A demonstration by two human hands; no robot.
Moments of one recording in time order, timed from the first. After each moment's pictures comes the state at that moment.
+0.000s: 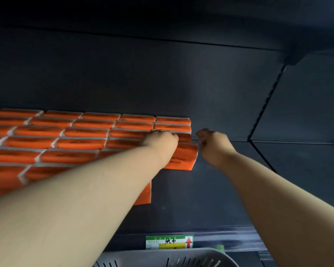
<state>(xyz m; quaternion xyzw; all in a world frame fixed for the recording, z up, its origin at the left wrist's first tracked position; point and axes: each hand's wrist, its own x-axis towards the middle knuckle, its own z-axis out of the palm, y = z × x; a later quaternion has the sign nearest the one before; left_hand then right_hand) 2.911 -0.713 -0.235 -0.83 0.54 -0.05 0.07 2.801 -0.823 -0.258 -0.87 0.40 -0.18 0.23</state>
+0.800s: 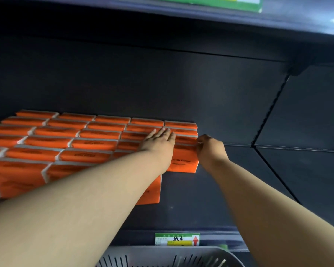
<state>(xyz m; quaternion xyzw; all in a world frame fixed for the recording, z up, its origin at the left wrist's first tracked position) 2.926 -0.689 -0.243 -0.85 0.52 -0.05 0.05 2.823 -0.798 -0.262 -0.83 0.45 -0.20 0.26</state>
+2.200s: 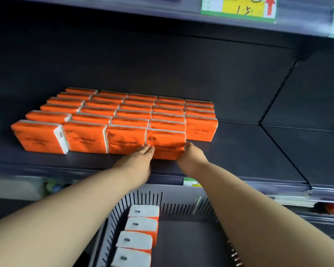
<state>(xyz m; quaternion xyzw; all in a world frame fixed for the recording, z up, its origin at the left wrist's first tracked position) 2.921 -0.493 -0.282 -0.86 0.50 0.12 -0.07 2.819 -0.624 -0.276 -0.84 0.42 -0.05 0.33</state>
